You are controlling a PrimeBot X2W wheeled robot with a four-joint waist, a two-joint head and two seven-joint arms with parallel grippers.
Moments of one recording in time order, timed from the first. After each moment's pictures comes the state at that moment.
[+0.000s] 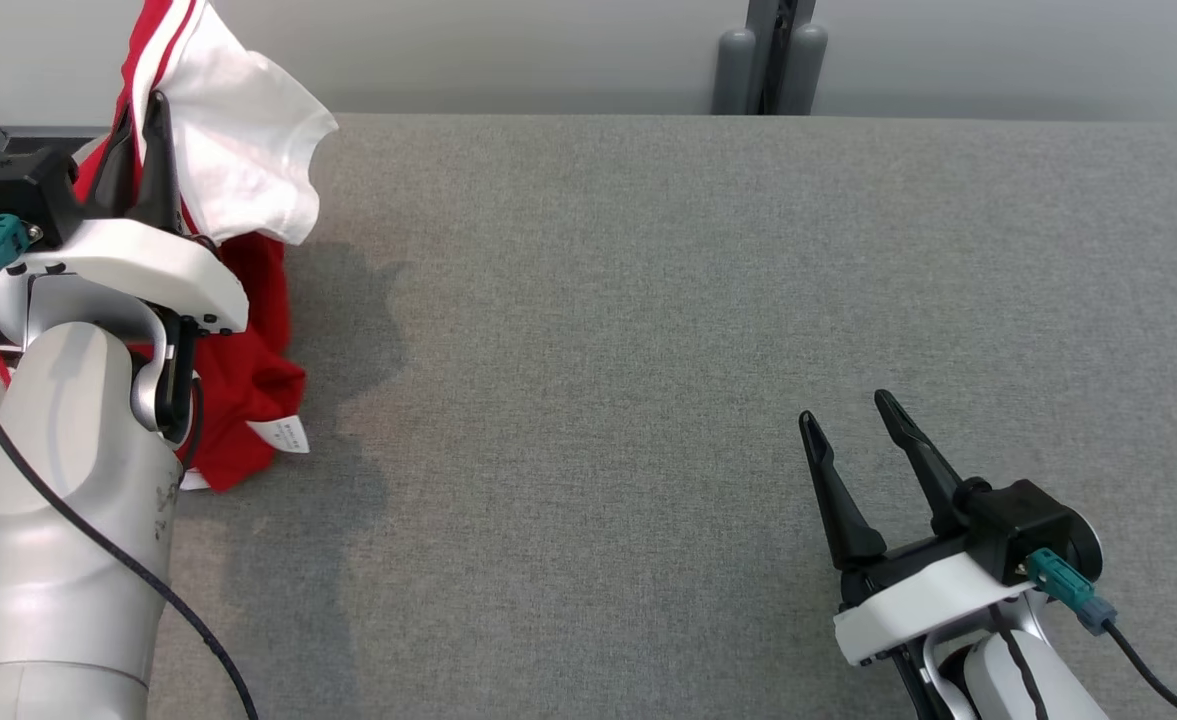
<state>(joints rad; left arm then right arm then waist) -0.83 0.18 -0.05 0.82 -0.25 -0.07 -0.26 -0.22 -0.07 0.29 0.25 0.23 0.13 -0.26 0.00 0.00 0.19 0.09</state>
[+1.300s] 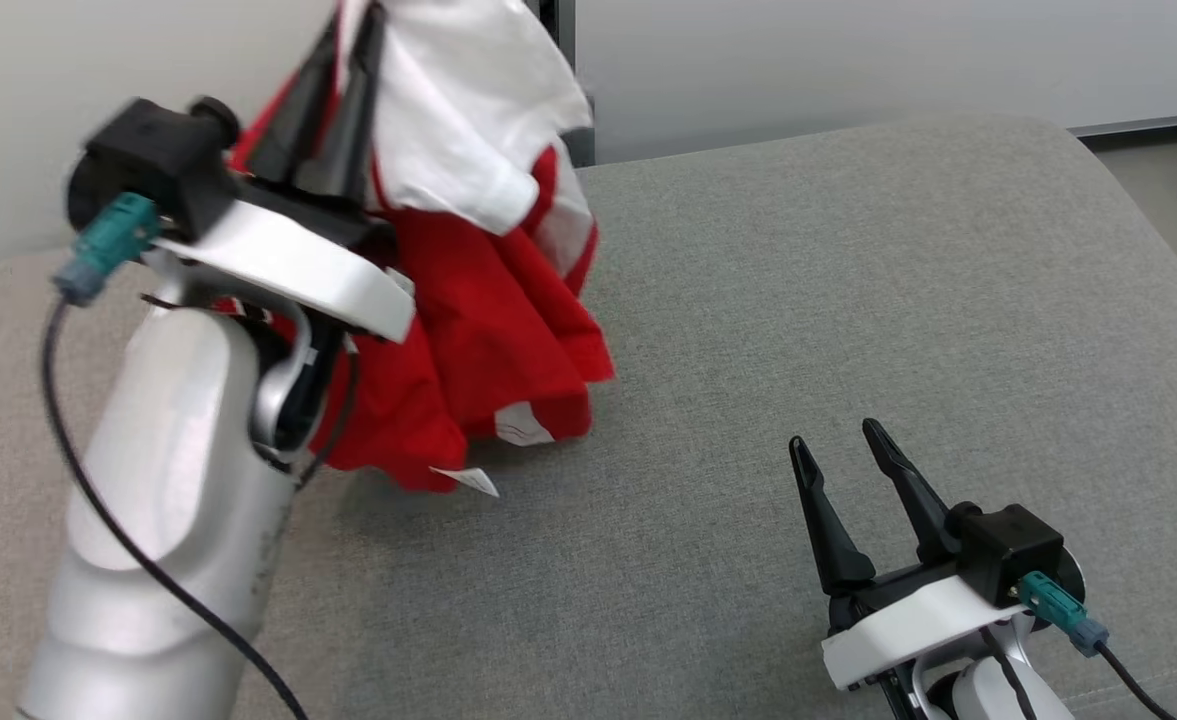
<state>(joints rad) -0.71 0.16 -0.25 0.25 -0.38 -0.12 -0.10 -0.17 -0.05 0.30 0.25 0.26 0.13 -0.26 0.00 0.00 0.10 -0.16</state>
